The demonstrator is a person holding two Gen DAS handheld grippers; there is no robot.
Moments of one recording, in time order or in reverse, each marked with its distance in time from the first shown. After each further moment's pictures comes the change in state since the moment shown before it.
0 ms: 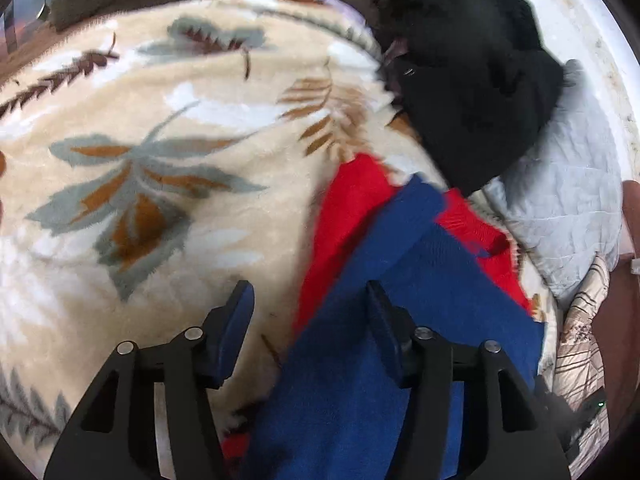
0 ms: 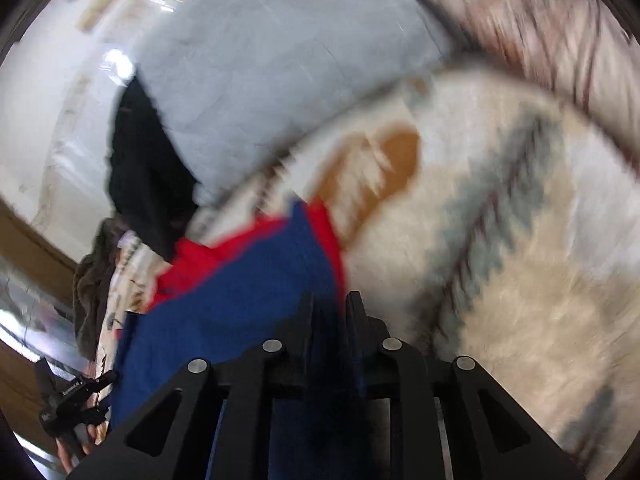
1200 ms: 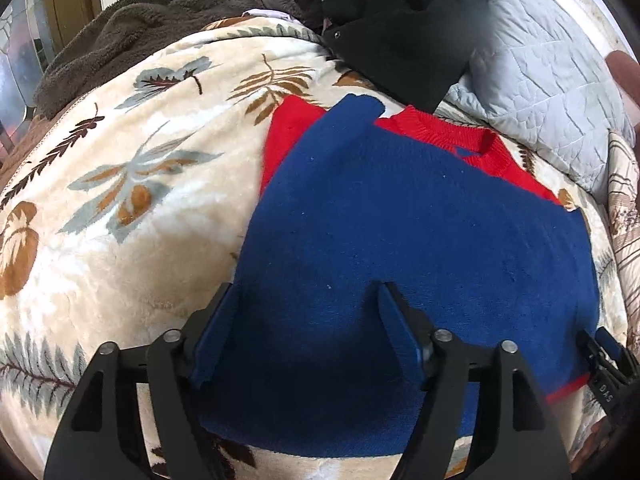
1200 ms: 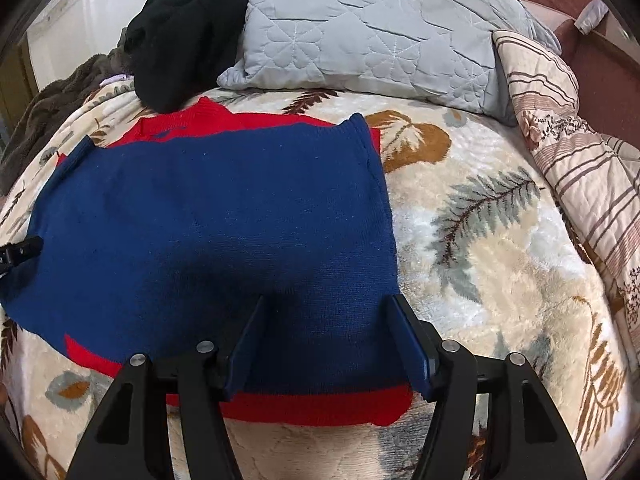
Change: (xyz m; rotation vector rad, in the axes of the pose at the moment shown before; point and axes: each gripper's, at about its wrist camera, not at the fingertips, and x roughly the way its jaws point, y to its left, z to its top) left arm -0.007 -0.047 -0.073 0.323 -0.034 0.190; right arm 0.004 0.068 -0.080 -0.470 0.145 -0.365
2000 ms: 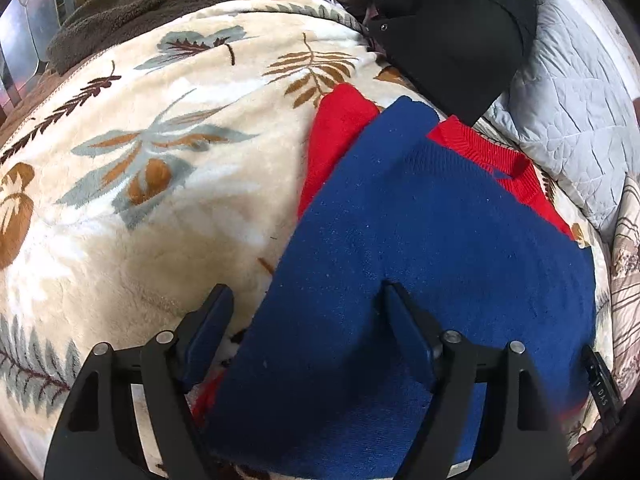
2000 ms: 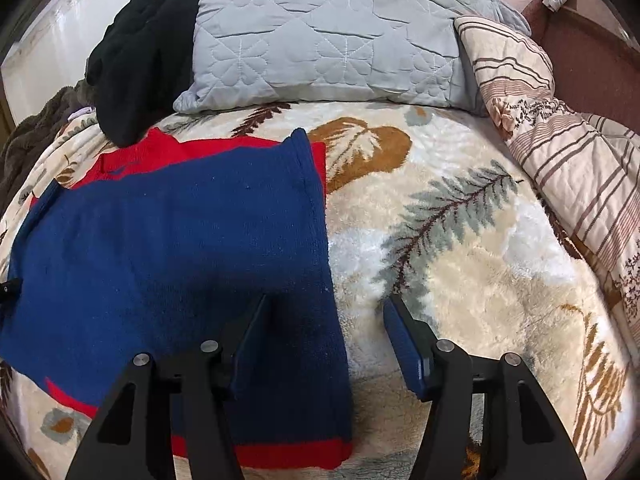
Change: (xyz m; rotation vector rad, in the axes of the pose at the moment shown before) left arm 0.013 0.026 0.013 -0.129 0.064 -0.011; right arm 0.011 -0.030 0.013 0.096 -0.025 -0.039
